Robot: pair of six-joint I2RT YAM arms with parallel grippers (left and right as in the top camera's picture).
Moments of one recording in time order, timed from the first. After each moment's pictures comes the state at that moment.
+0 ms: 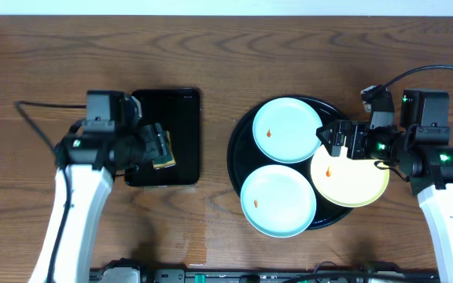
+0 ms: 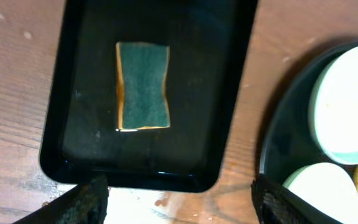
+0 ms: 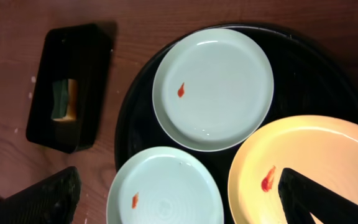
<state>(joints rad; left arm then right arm) -0.02 1.28 1.07 -0.97 0.20 -0.33 0.00 1.18 1.10 -0.89 -0.48 0.13</state>
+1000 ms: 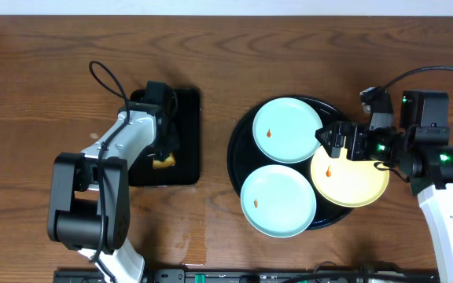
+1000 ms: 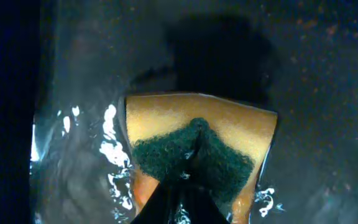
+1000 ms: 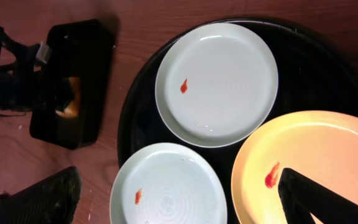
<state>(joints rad) -0.14 1.84 1.09 -0.71 -0.11 -0.40 0.00 1.18 1.10 -0.91 -0.49 0.13</state>
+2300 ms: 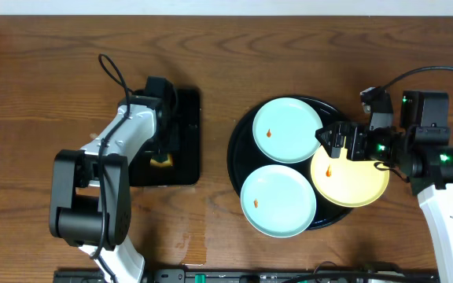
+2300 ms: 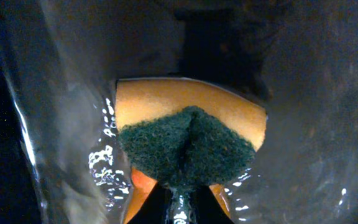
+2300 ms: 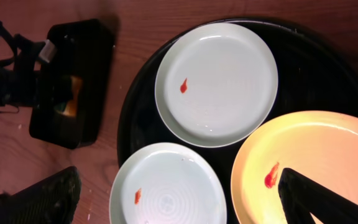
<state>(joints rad) -0.14 1.86 1.16 -0.82 -0.06 -0.22 0.00 1.18 1.10 -0.91 -0.49 0.13</state>
